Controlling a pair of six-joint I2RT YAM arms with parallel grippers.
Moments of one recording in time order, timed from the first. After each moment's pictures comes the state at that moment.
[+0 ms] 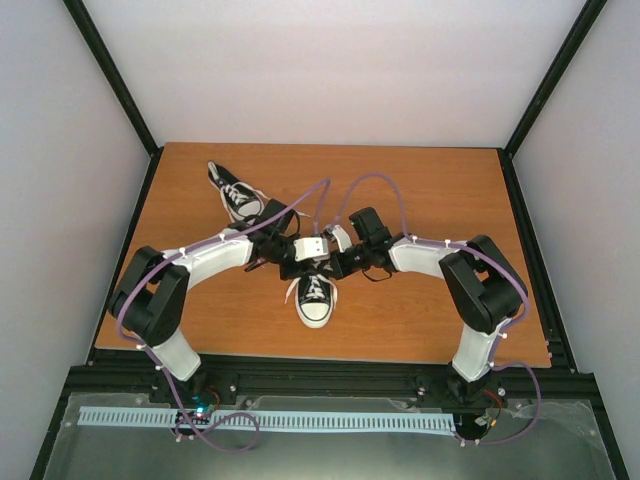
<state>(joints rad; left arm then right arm) -0.56 1.66 1.02 -0.45 0.51 0.75 0.60 1.80 0.97 -0.08 -0.71 0.20</state>
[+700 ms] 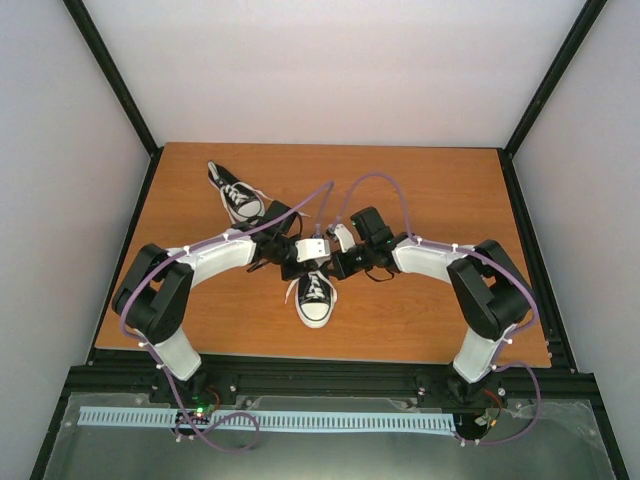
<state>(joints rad) -0.56 1.68 1.03 -0.42 0.46 0.74 0.61 1.75 0.97 -0.14 -0.63 0.18</state>
